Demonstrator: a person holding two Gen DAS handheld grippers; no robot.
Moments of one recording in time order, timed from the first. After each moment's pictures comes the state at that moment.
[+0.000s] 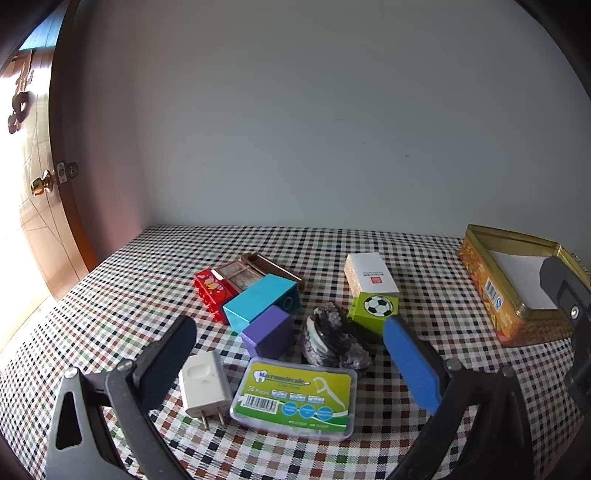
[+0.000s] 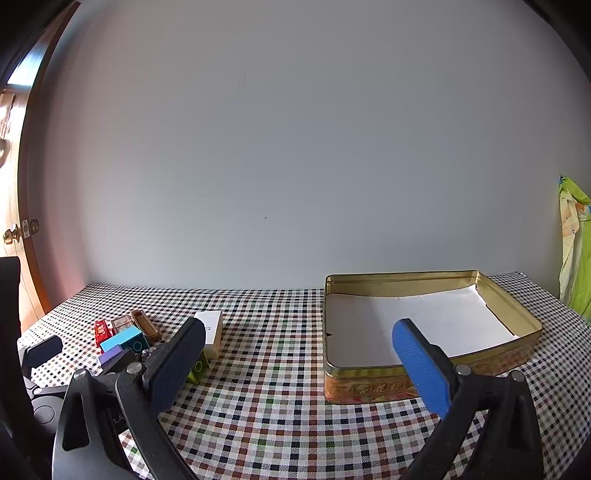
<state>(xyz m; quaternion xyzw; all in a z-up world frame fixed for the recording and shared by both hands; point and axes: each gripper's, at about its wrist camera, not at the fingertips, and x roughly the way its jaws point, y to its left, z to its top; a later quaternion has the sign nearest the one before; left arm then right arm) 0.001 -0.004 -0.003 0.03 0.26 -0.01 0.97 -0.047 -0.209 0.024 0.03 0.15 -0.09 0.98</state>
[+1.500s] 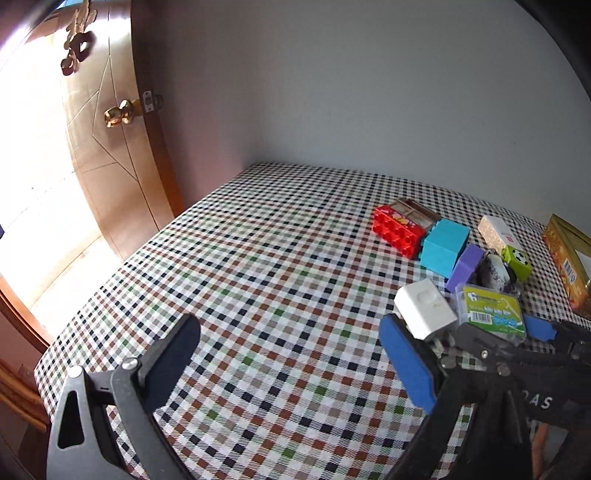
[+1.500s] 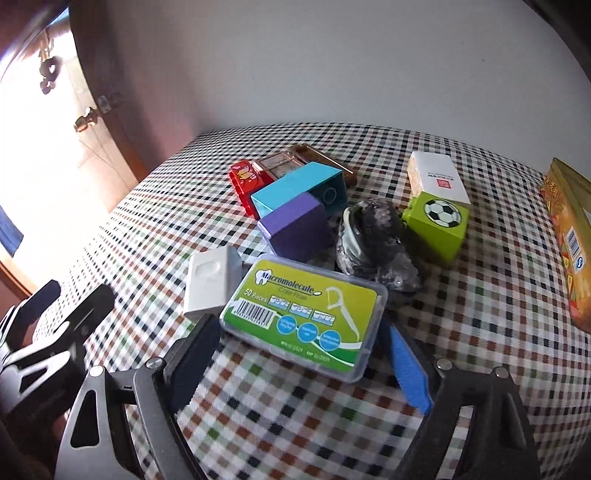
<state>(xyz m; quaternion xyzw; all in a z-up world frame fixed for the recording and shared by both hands) -0.031 0.141 -0.018 -0.01 0.34 0.11 0.93 0.028 -0.055 -0.044 0.02 0.44 0.15 0.89</state>
